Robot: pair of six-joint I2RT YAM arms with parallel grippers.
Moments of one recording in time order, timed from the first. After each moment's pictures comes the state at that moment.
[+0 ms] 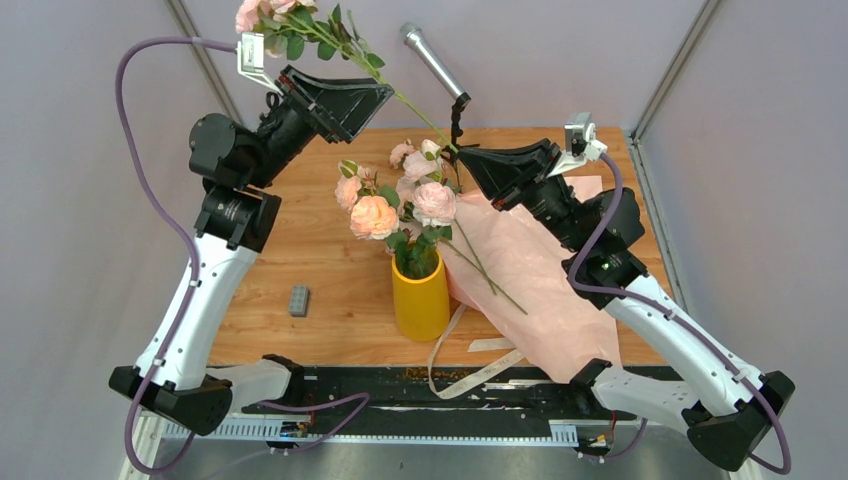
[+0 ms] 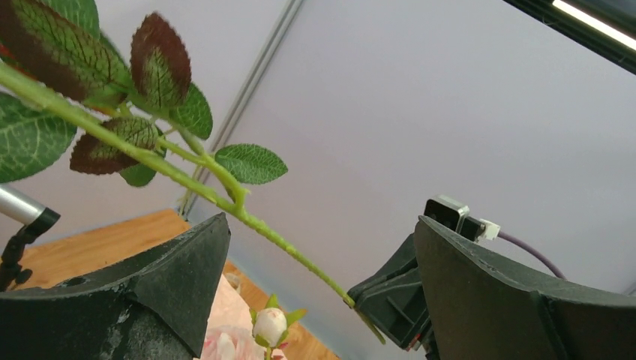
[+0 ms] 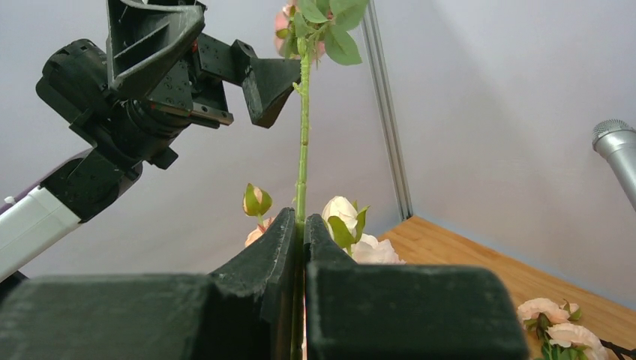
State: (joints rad) left arm -0.37 1.21 1.55 0.18 0.47 -0.86; right arm 0.69 1.03 1.09 0.45 -0.21 0.42
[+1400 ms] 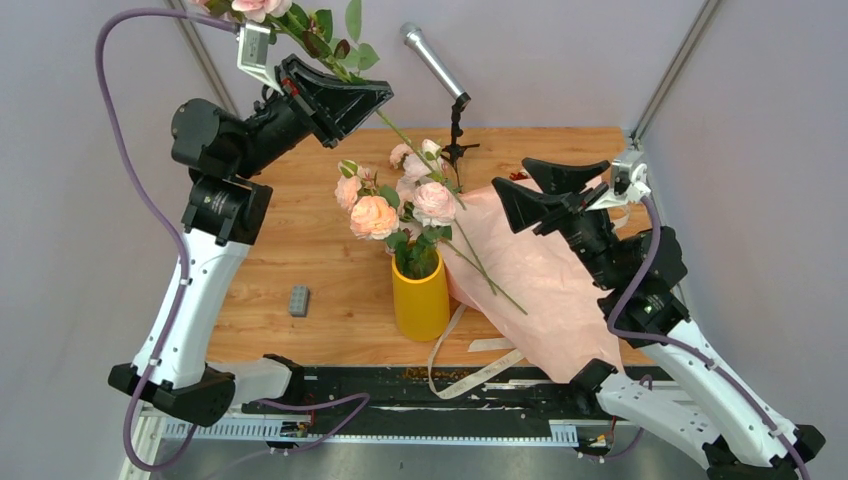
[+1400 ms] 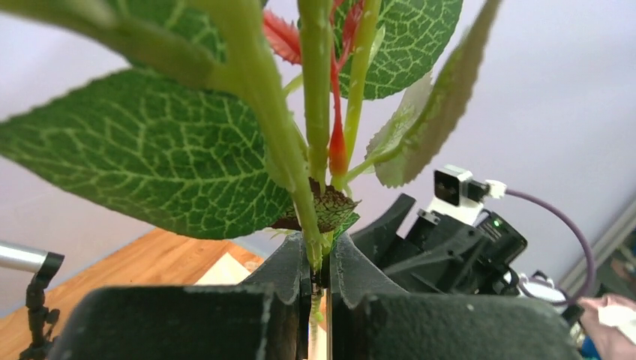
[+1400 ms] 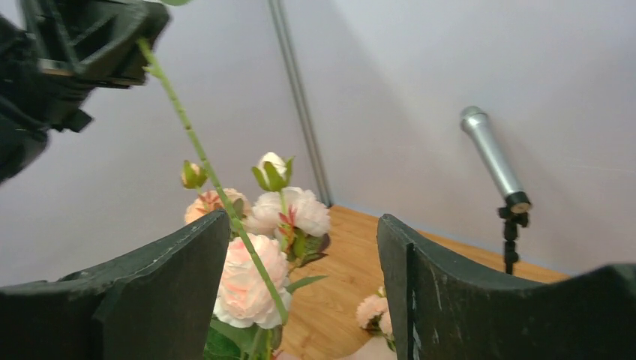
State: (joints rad) left arm -0.38 1.24 1.67 0.10 0.64 -0.70; right arm 0.70 0.78 0.97 0.27 -0.04 0.29
